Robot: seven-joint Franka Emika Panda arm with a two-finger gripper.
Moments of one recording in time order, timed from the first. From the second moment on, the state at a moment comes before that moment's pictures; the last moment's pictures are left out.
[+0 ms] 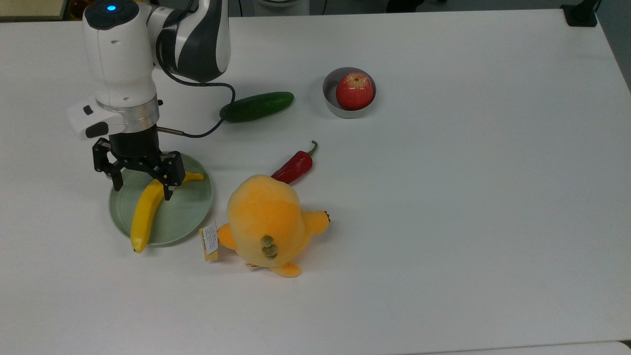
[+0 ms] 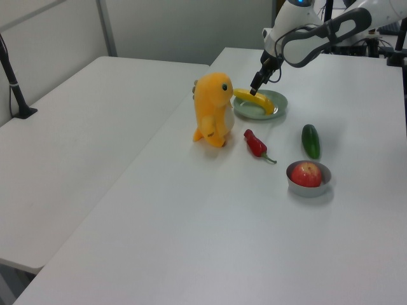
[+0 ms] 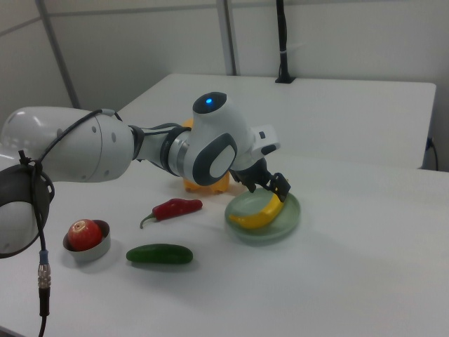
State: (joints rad) arm -0.22 0.55 0.01 -1.60 -0.03 2.58 -0.09
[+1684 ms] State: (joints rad) arm 0.16 -0.06 -0.07 -1.76 -0.07 1.75 -0.01
